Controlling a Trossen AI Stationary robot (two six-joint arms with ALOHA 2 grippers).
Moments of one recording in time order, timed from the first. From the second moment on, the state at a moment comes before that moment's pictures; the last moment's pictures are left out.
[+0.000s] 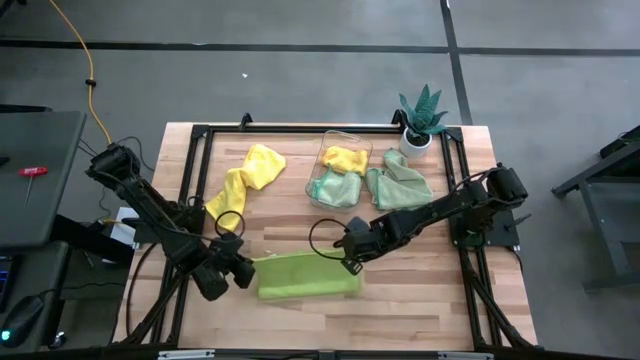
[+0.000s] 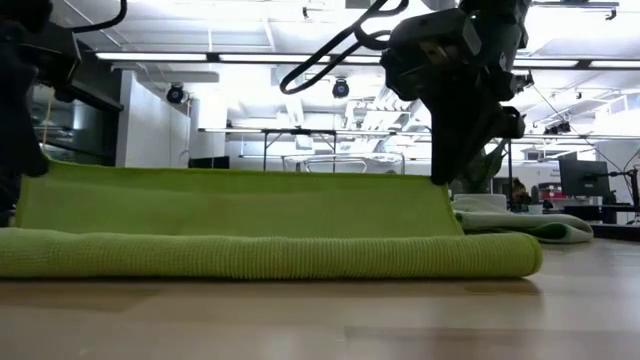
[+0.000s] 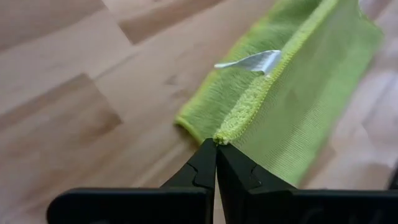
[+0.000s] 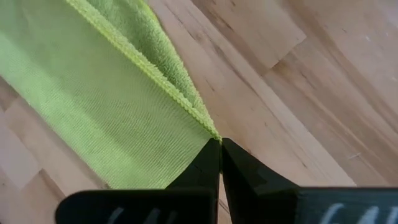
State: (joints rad) left arm -0.73 1.30 0.60 -0.52 -0.57 -1.75; right arm 0.29 1.74 1.18 -0.68 0.09 1.02
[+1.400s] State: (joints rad) left arm -0.83 1.19 0.60 -0.31 -0.65 -1.37; right arm 0.36 1.69 1.18 -0.85 0.10 0.73
